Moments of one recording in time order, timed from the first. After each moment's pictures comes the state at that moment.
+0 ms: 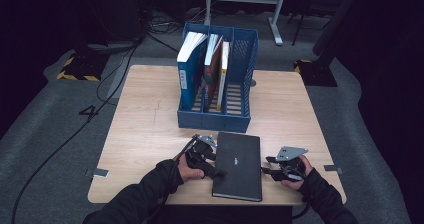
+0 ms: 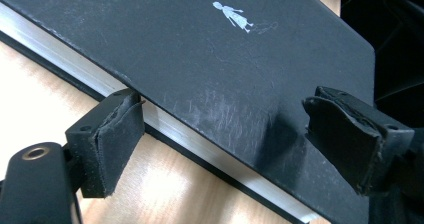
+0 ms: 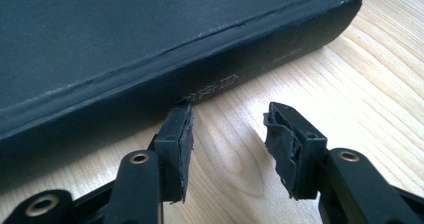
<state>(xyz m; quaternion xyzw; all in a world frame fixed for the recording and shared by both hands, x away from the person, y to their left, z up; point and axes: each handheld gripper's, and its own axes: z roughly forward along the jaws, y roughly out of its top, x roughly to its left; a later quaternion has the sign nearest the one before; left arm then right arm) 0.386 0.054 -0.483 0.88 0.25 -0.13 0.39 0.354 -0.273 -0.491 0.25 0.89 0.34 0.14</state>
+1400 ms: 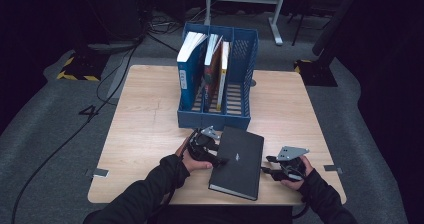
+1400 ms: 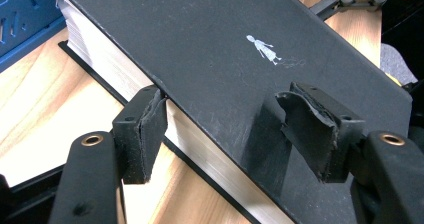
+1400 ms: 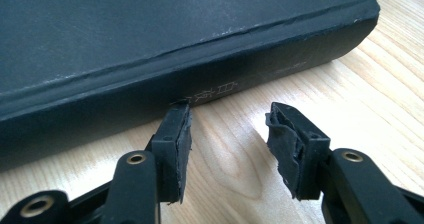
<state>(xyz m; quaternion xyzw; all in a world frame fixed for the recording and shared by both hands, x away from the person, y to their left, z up) 0.398 0.049 -0.463 0.88 0.26 -0.05 0.40 0.355 -0.275 -0.493 0.26 0.89 0.35 0.14</state>
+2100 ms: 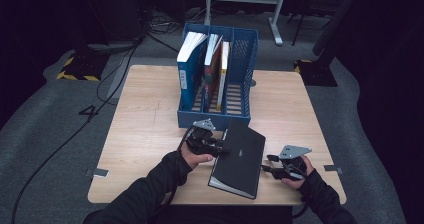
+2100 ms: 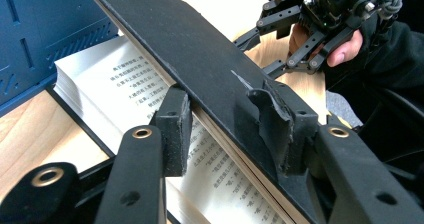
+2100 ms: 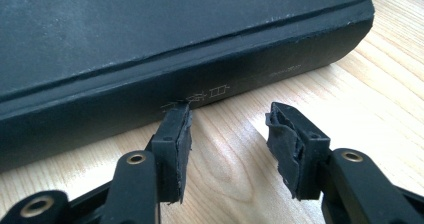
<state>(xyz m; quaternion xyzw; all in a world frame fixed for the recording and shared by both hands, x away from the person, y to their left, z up) 0.406 0.052 -0.452 0.84 0.26 -0.08 0.47 0.358 -0.280 -0.497 0.28 0.87 0.37 0.13</state>
